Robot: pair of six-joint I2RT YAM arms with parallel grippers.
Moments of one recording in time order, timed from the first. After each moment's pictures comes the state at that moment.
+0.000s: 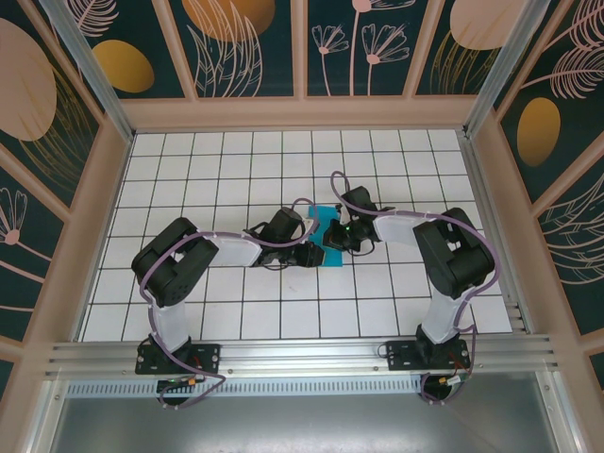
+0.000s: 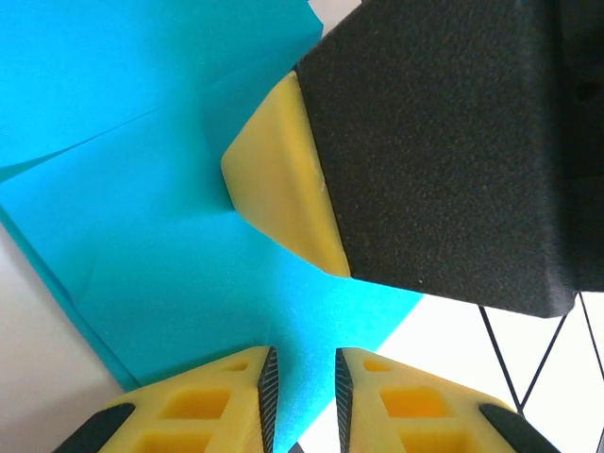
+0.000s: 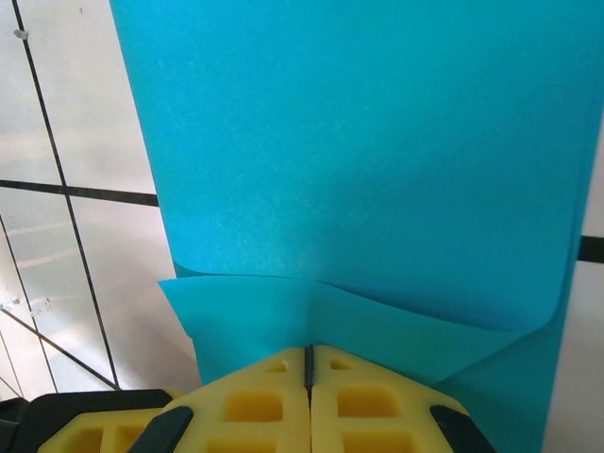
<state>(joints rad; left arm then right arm) -0.76 1.89 0.90 0.14 0.44 -0.56 0.51 1.80 0.92 -0.21 -0.44 0.66</state>
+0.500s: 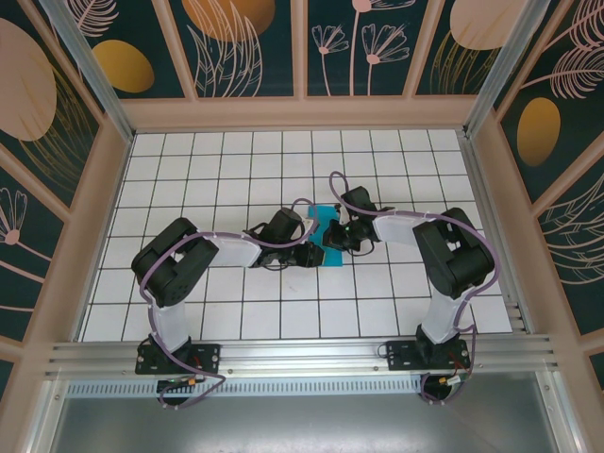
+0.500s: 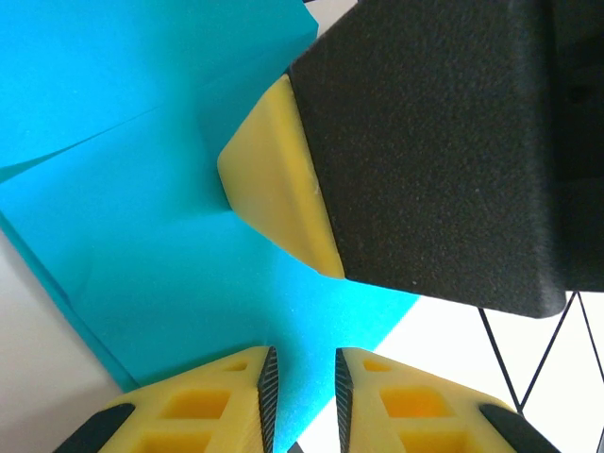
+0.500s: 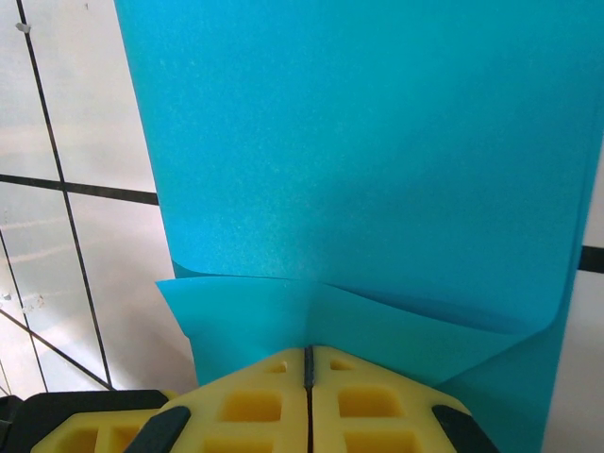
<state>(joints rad) -0.76 1.89 0.89 0.15 0.44 -0.56 0.51 1.80 0.92 -0.21 -0.44 0.64</state>
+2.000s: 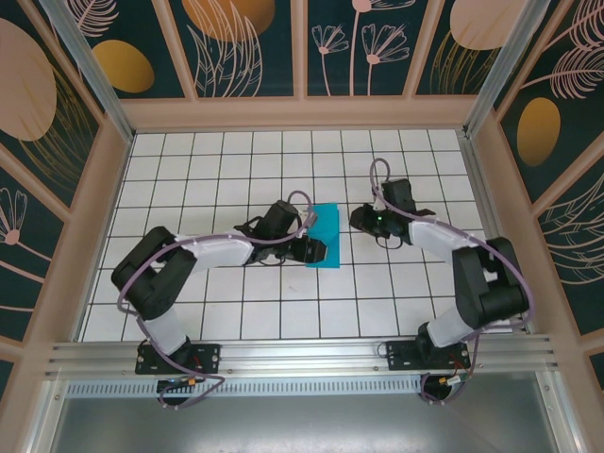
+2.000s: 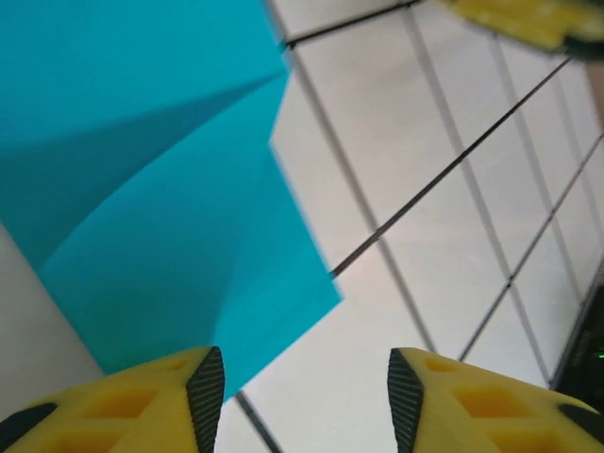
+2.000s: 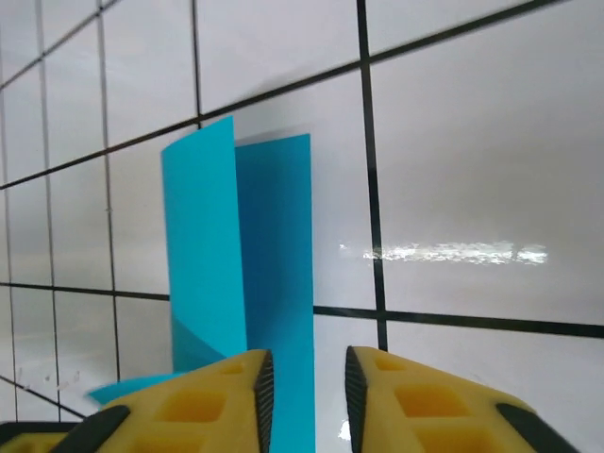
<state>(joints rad) -0.76 1.72 0.92 0.01 0.42 -0.56 0.29 1.50 0.78 -0.16 -0.36 0.57</state>
